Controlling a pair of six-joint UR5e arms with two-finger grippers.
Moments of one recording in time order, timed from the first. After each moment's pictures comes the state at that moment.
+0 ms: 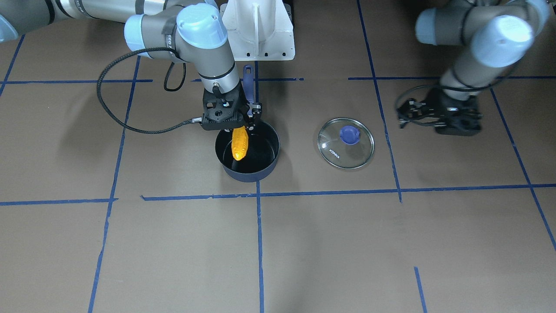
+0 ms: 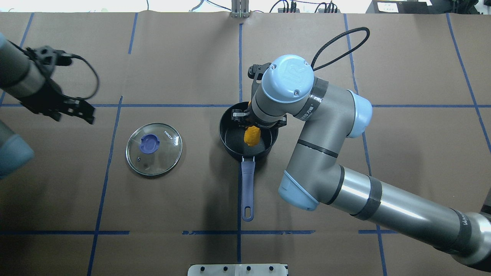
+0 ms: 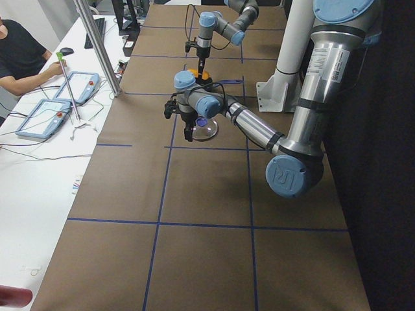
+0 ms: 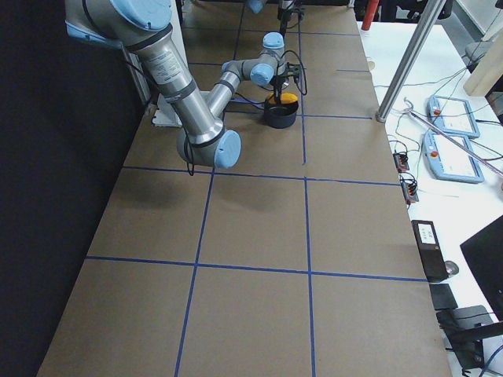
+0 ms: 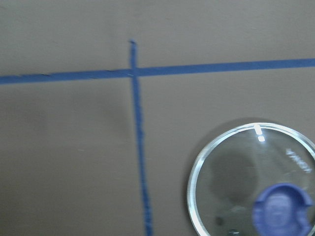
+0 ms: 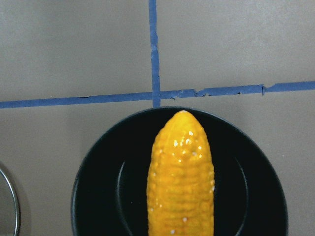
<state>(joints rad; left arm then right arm) -0.98 -1.76 -1.89 -1.59 -2.22 -0.67 0.56 -0.83 1.64 -1.47 1.87 1.27</state>
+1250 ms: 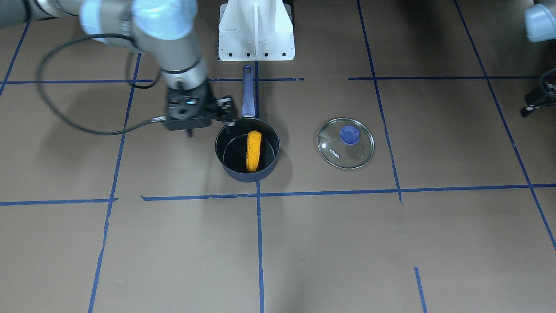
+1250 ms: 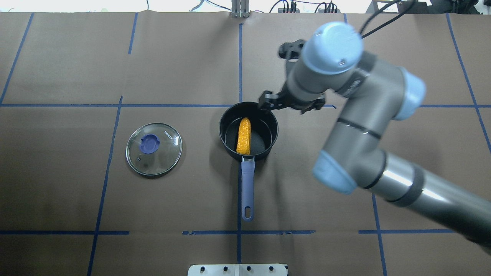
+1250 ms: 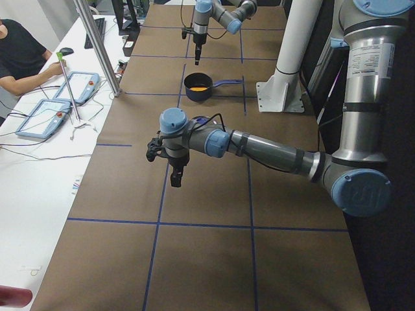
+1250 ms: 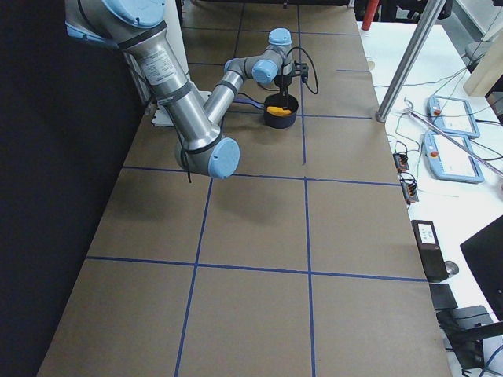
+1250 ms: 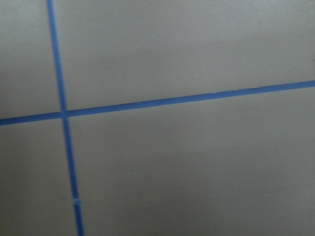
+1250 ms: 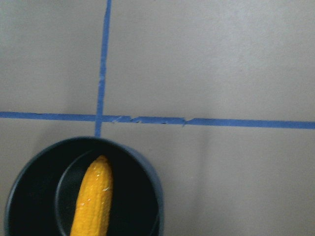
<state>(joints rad) -1.41 -1.57 -1.77 -1.59 -2.35 -0.14 0.71 -0.96 1.82 -1.63 1.95 1.04</state>
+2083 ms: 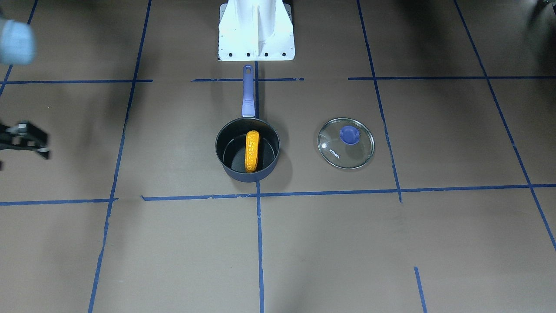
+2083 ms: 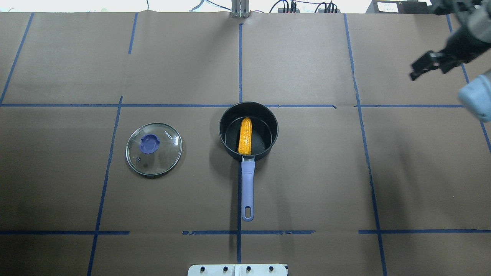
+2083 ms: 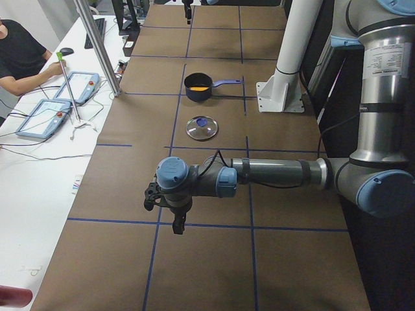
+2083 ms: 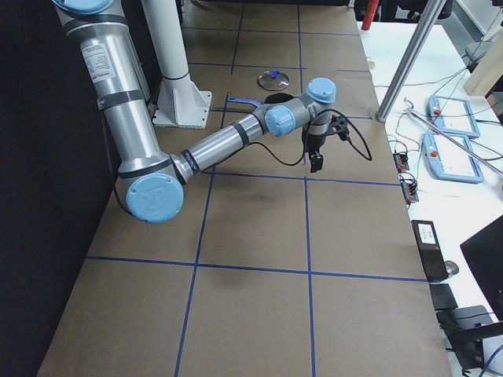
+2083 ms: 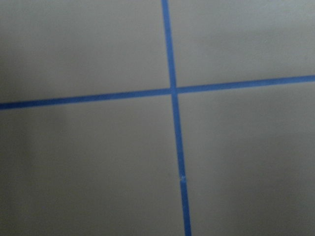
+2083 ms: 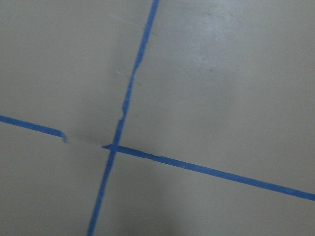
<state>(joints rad) -1.57 -1.52 -1.62 -1.59 -2.37 0.06 1.22 -1.31 1.78 -1.63 2.28 0.28</state>
